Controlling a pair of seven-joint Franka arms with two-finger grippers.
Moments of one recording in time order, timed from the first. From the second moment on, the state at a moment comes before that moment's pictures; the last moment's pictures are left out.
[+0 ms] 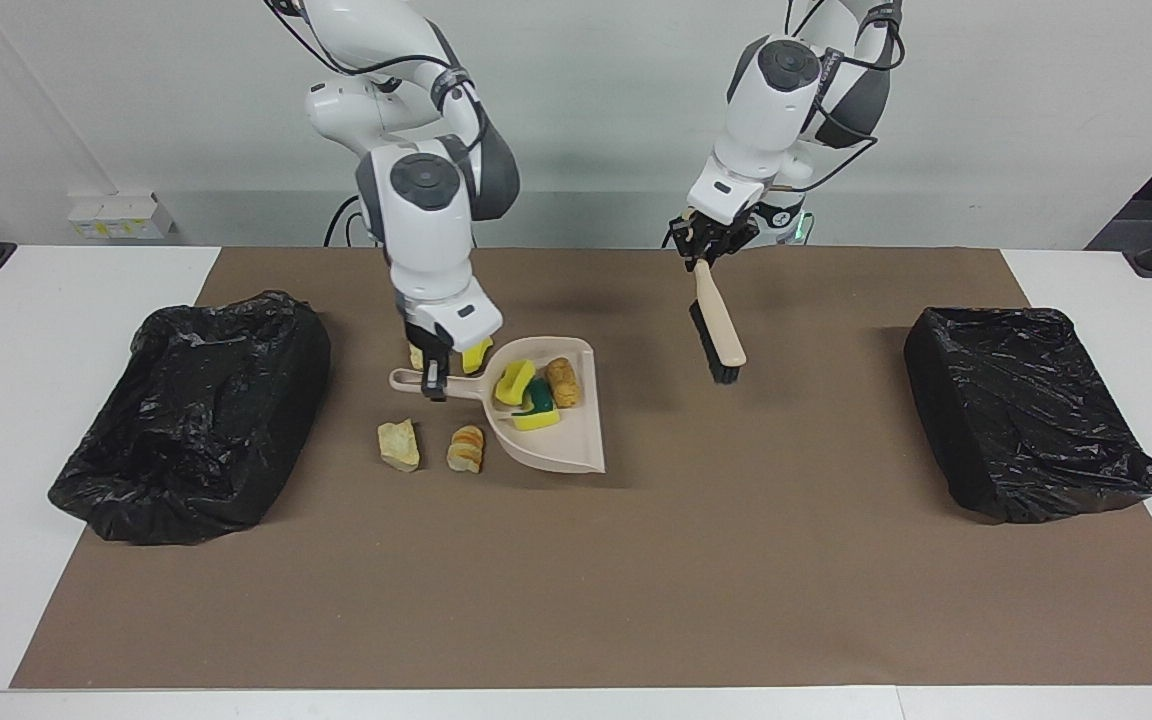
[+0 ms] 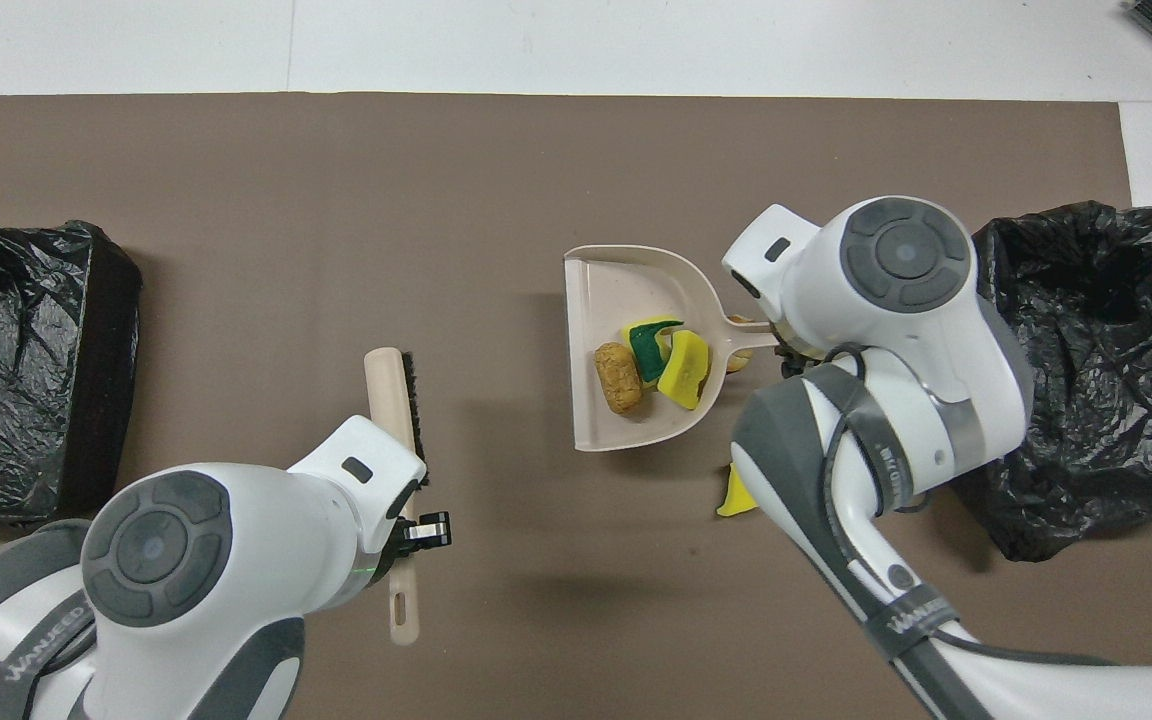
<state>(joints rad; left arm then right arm) -0.49 -0.30 -0.10 -2.26 -0.17 1.93 -0.61 0.25 0.19 0.03 -1.80 -0.15 2.00 -1.26</state>
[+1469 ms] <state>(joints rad) -0.84 -0.06 -0.12 -2.42 -0.16 2.34 -0.88 -0.44 0.10 0.01 -1.64 -0.52 1.92 -1.87</state>
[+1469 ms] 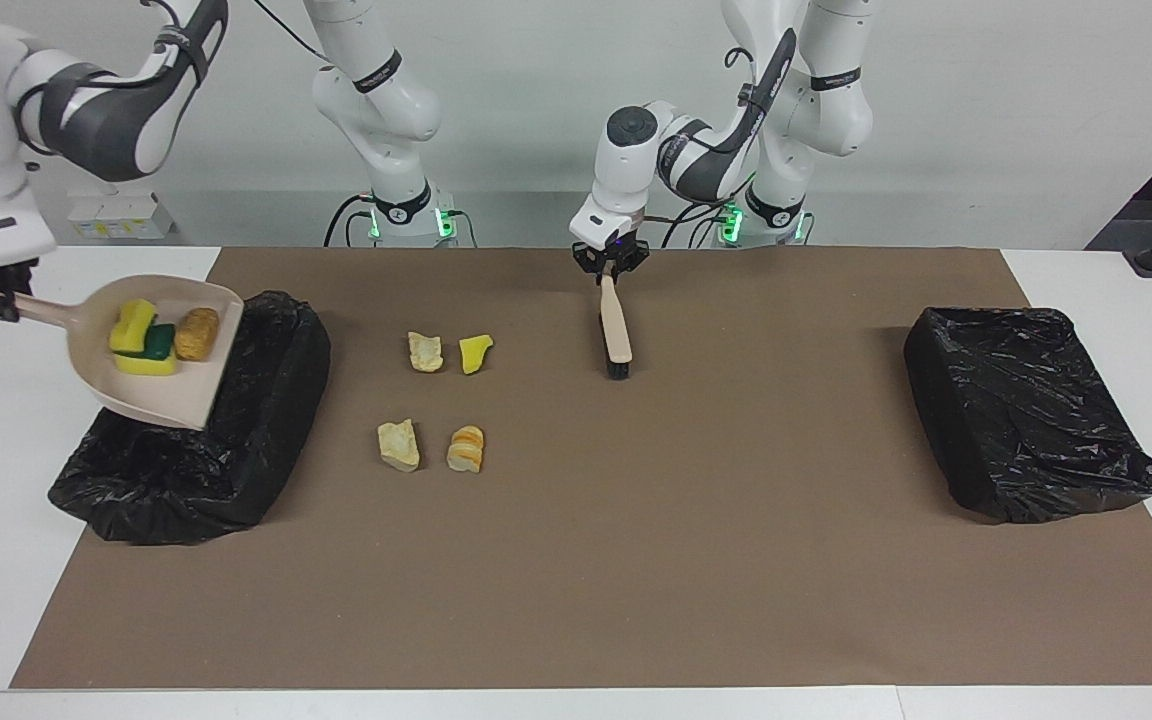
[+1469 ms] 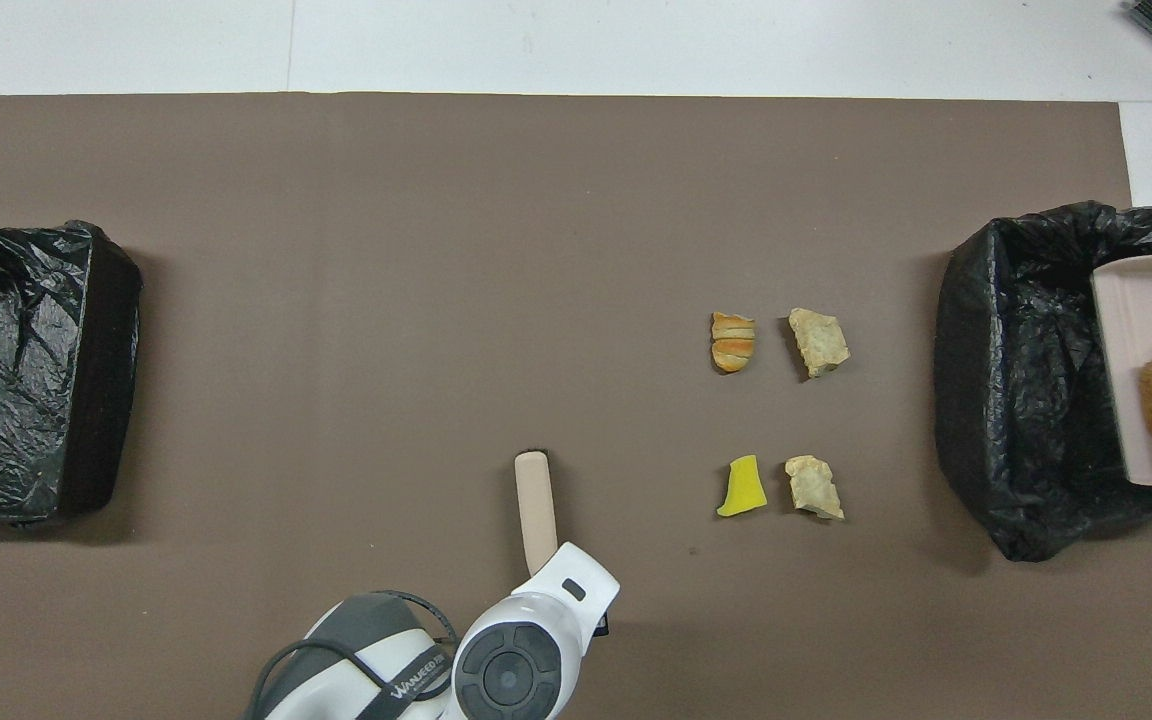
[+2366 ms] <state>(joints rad) -0.59 -0.07 -0.09 -2.28 -0.04 2.20 -0.87 -0.39 -0.10 0.02 -1.95 -0.98 2.03 -1.53</state>
